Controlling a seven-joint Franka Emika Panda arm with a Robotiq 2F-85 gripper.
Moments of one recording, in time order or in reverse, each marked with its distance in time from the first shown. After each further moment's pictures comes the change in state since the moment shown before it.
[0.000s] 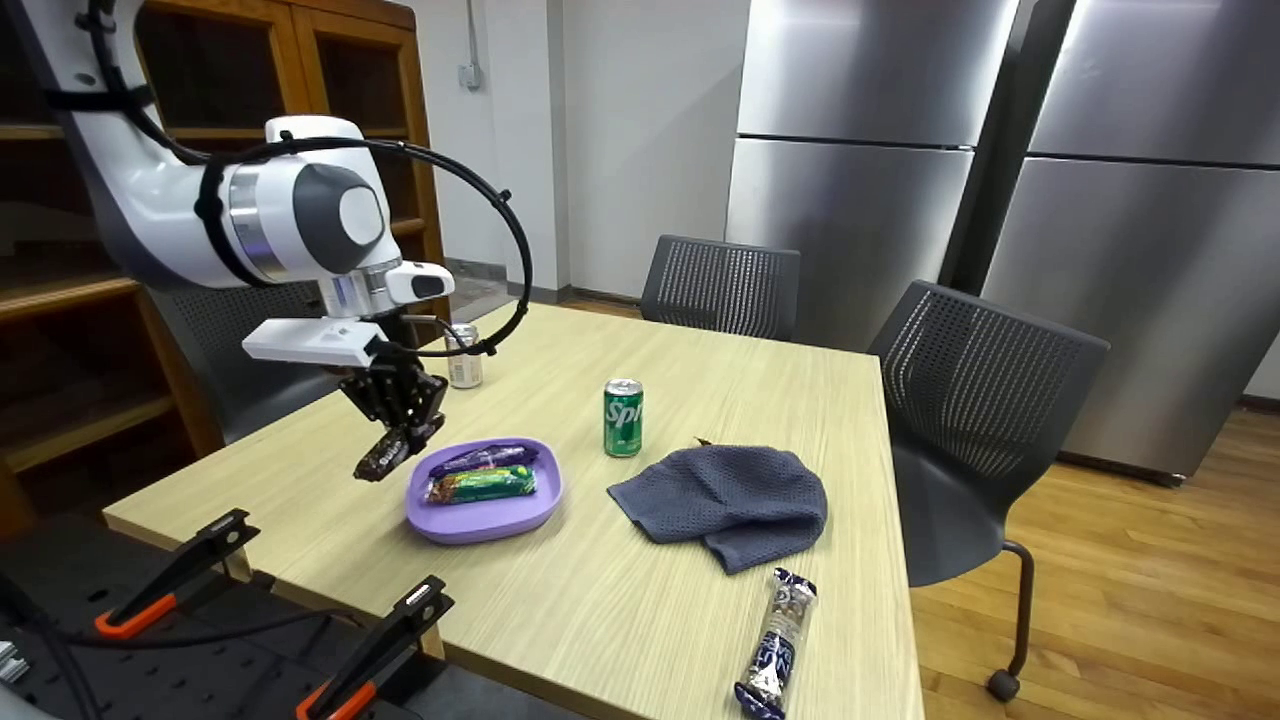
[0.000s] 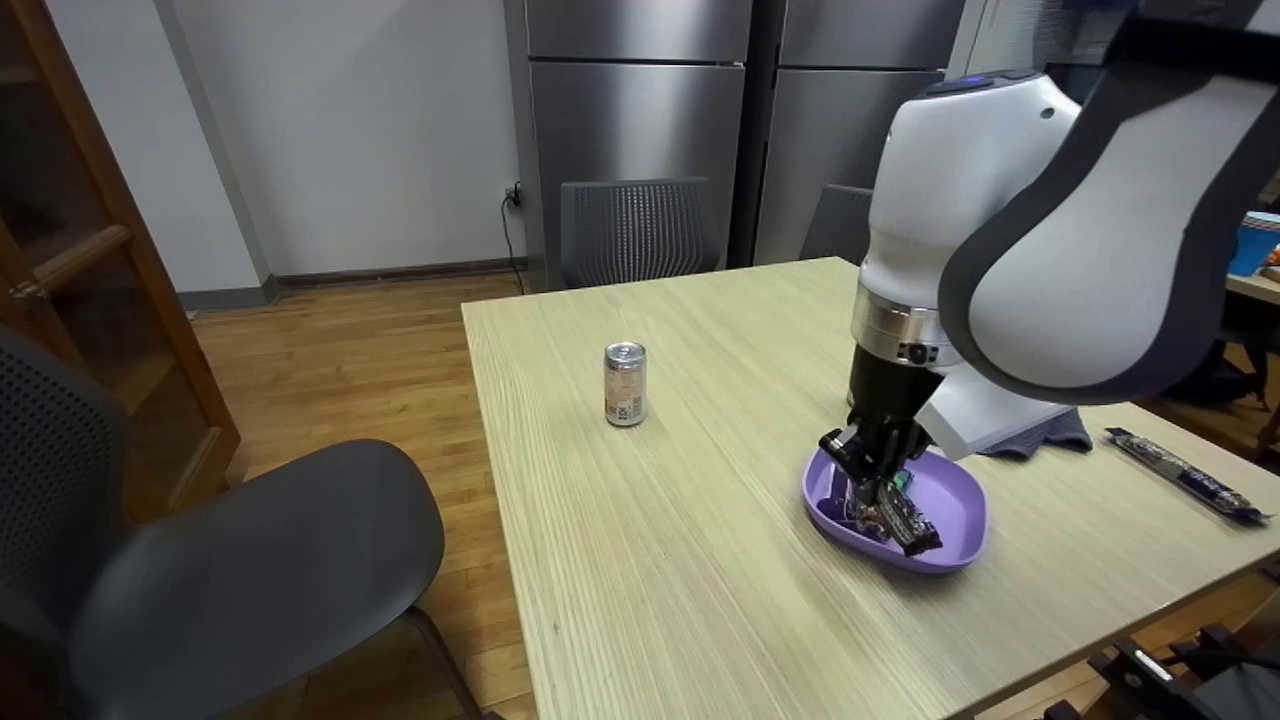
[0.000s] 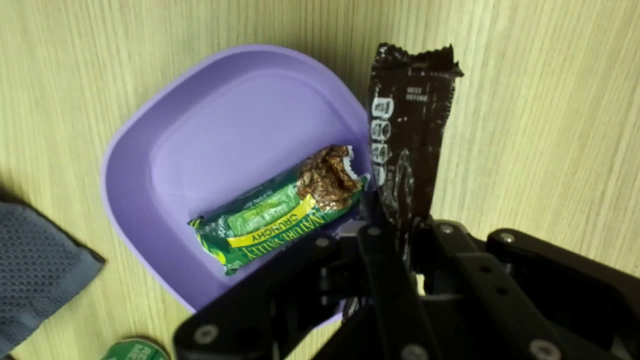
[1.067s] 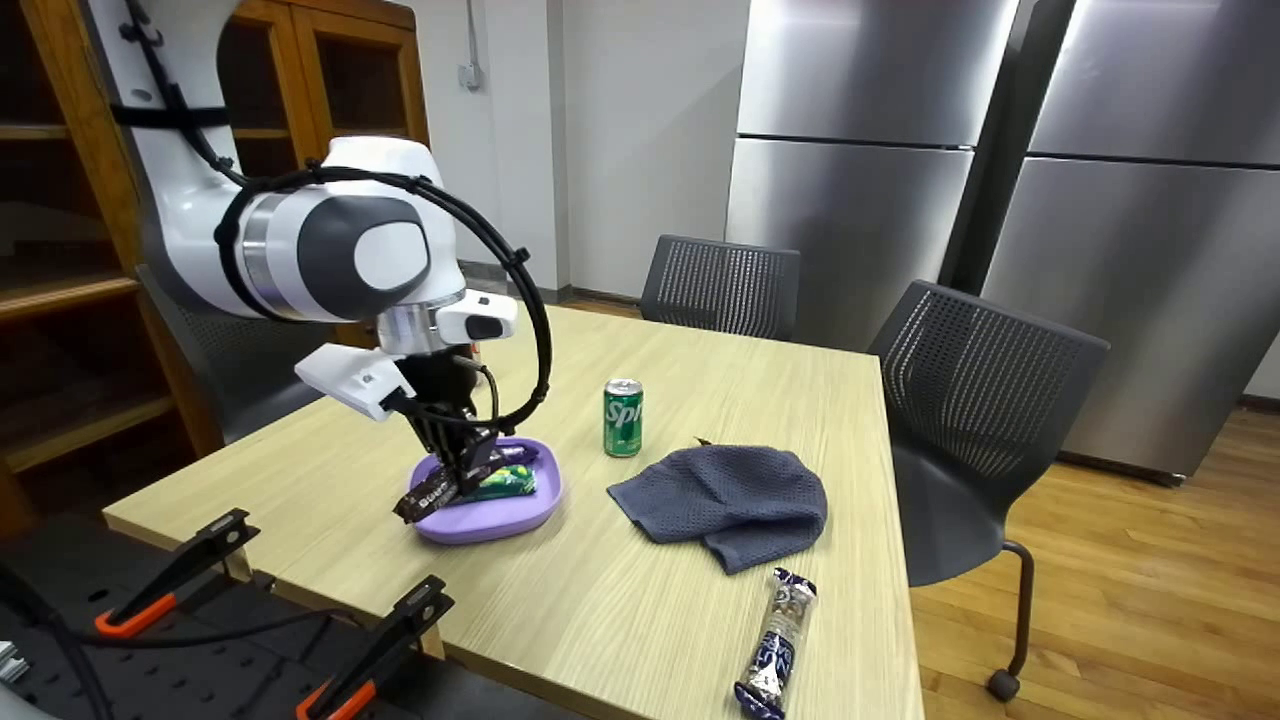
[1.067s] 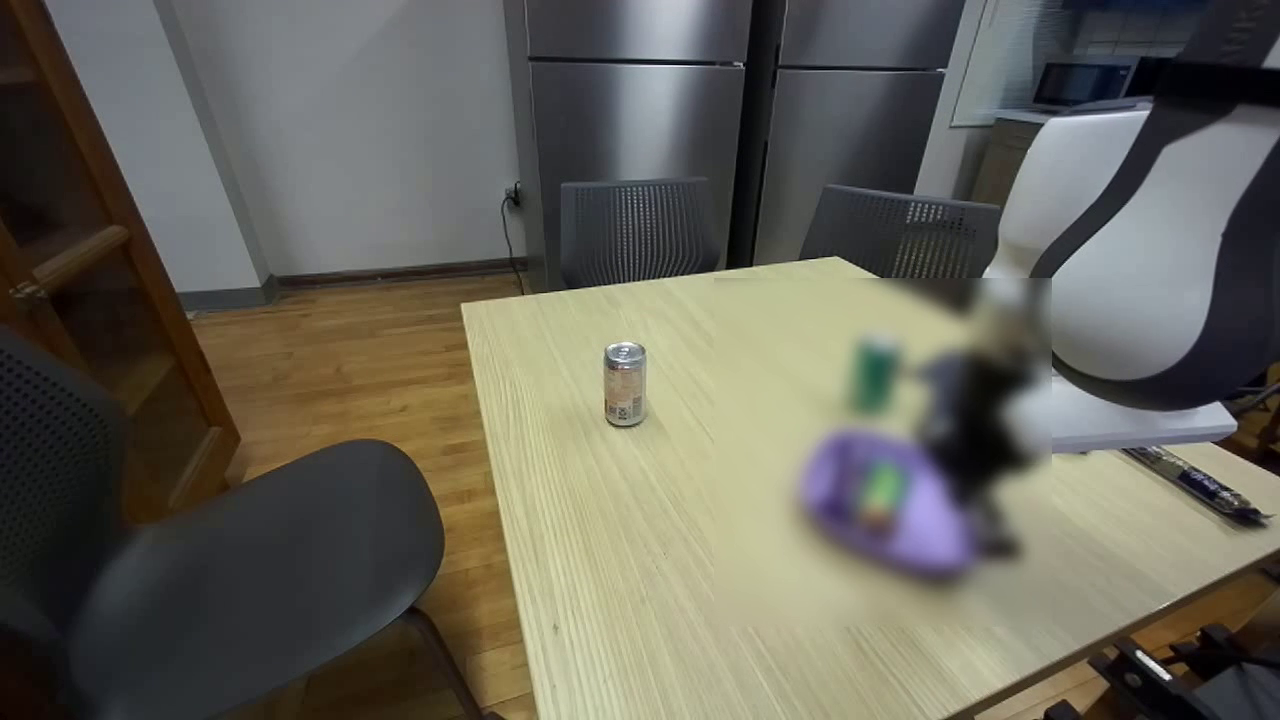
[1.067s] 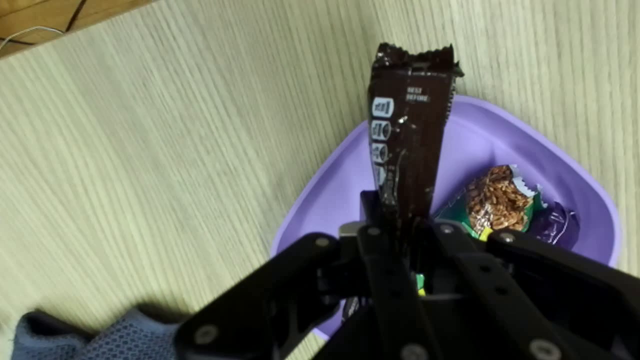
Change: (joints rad) arm -0.190 -0.002 0.000 -0.116 0.172 0.135 -0.002
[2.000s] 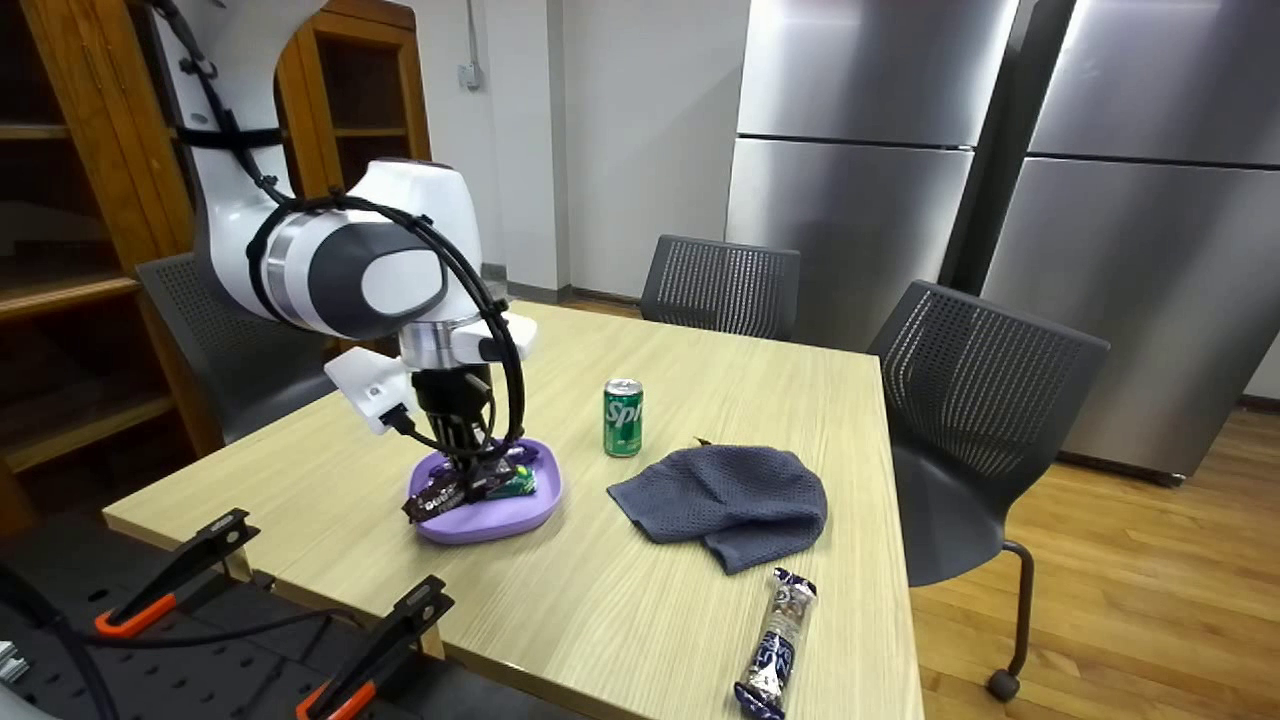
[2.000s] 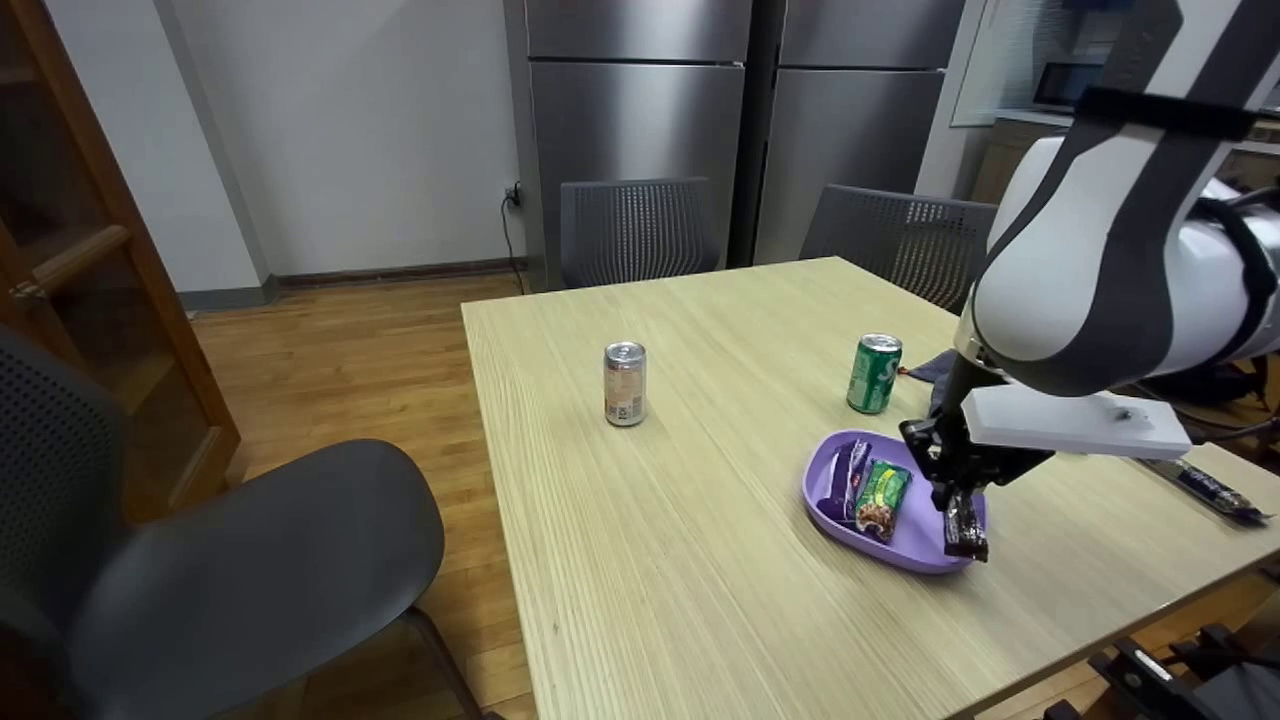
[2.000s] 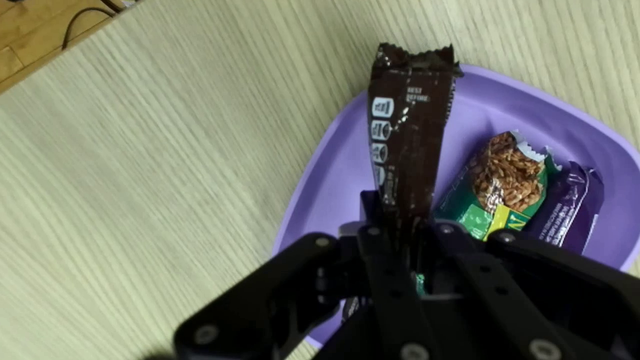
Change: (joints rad) arm -0.159 0.071 0.151 0.072 0.171 0.002 0.003
